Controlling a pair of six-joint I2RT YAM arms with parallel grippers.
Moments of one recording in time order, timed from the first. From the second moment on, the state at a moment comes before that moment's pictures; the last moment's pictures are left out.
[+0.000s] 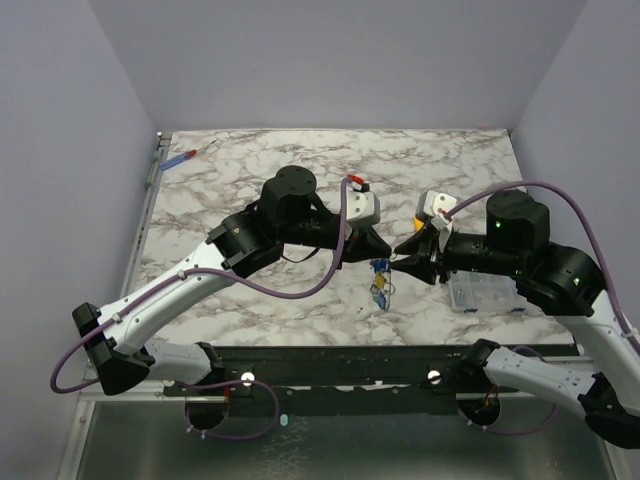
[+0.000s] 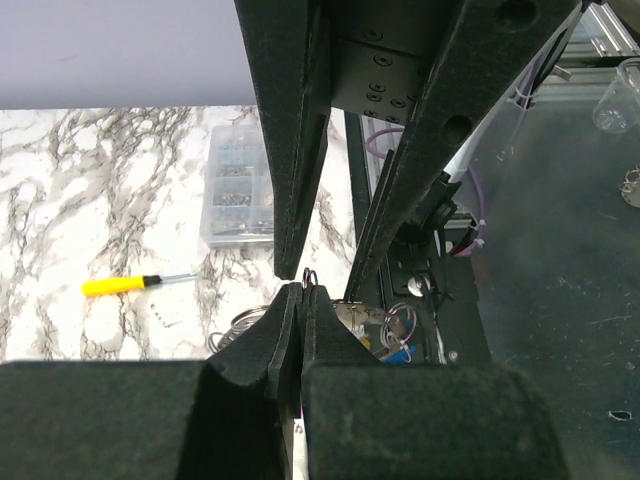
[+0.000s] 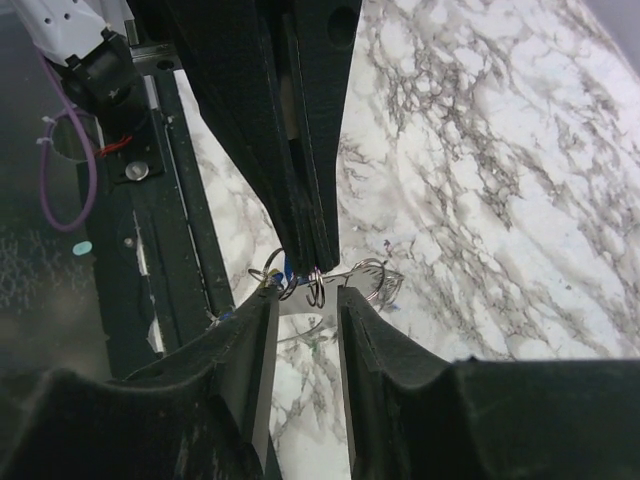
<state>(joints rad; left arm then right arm) -0.94 1.28 1.40 -0.32 0.68 0.13 0.77 0.89 1.36 -0.85 -0.43 -0.26</state>
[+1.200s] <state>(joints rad) -0.94 1.28 1.38 -0.34 0.69 0.14 0.77 0.89 1.27 -0.79 -0.43 -0.29</state>
